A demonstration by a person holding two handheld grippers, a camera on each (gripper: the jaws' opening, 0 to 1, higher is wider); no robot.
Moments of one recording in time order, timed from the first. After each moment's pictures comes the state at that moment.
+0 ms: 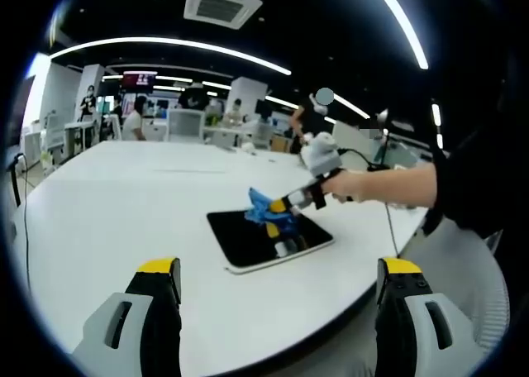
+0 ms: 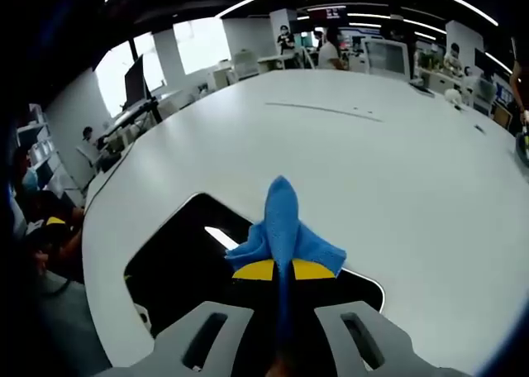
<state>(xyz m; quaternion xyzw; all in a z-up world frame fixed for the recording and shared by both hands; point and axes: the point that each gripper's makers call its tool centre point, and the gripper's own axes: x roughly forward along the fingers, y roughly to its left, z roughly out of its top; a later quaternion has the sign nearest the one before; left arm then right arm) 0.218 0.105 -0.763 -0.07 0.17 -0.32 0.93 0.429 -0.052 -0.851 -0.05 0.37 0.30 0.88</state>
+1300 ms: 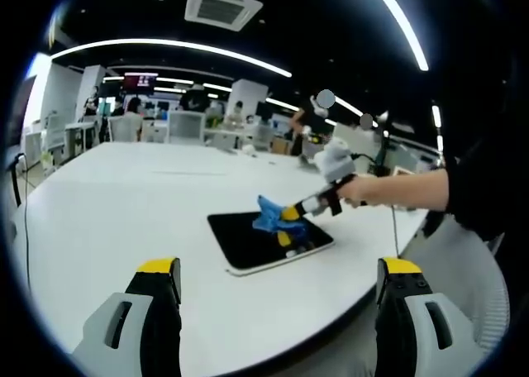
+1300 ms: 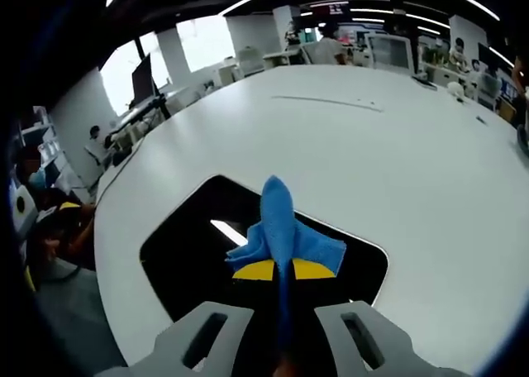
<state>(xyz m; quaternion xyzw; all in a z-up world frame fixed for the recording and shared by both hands) 0.218 0.105 -0.761 -0.07 0.17 -0.32 0.93 0.397 -0.058 -0.852 -0.04 0.38 0.32 0.87</state>
